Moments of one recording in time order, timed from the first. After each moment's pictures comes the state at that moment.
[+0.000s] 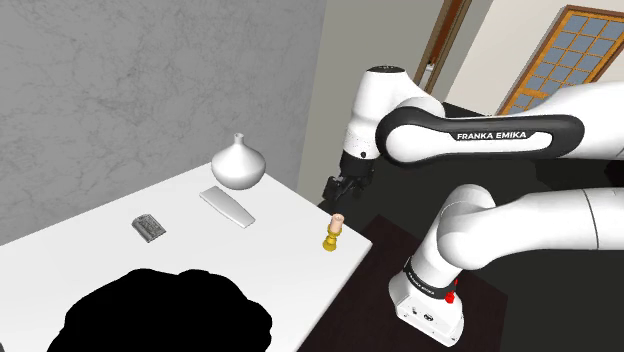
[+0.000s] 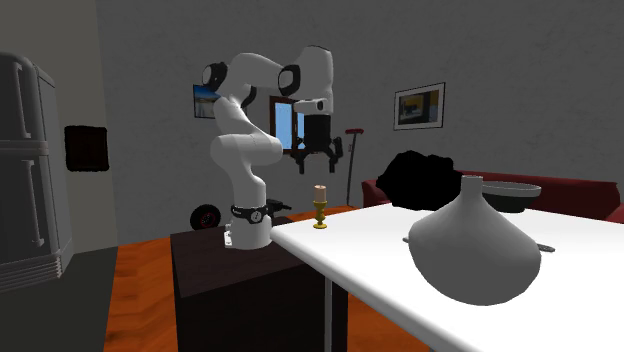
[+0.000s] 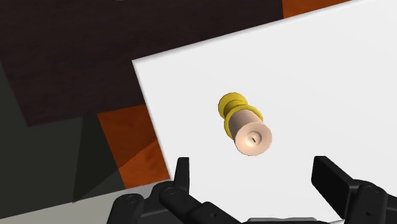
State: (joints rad) arm 0.12 -0.90 0.26 -2.81 0.23 1.91 0.40
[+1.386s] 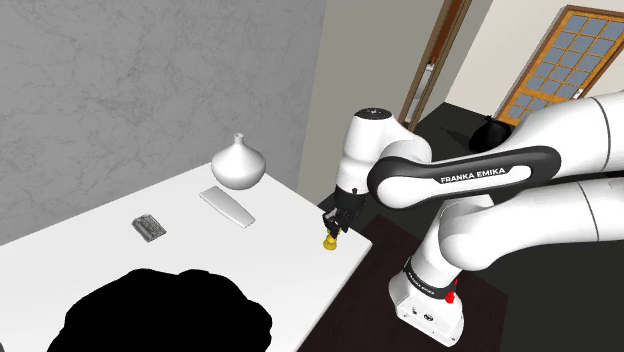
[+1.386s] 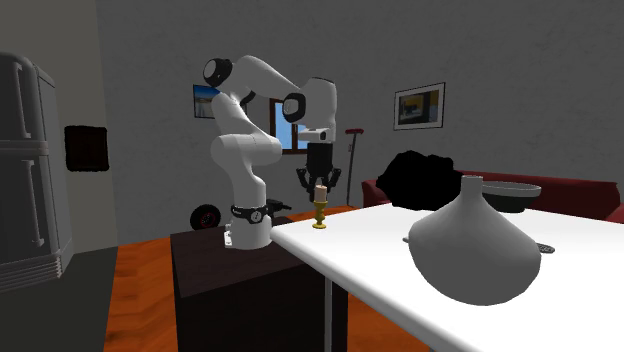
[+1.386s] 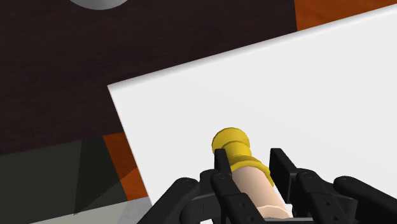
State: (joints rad) arm 0.18 -0.84 0.37 -2.96 0.31 2.11 0.47
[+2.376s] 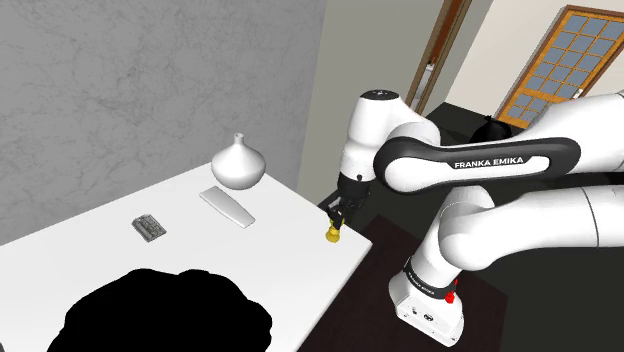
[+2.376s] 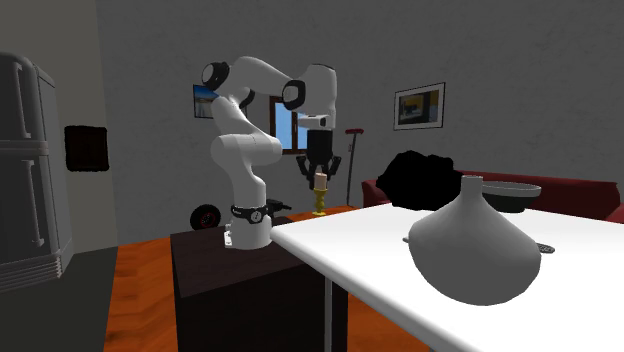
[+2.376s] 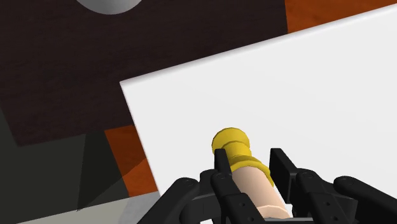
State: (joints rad) arm 0.17 -0.90 0.34 -2.89 0.28 1.98 0.47
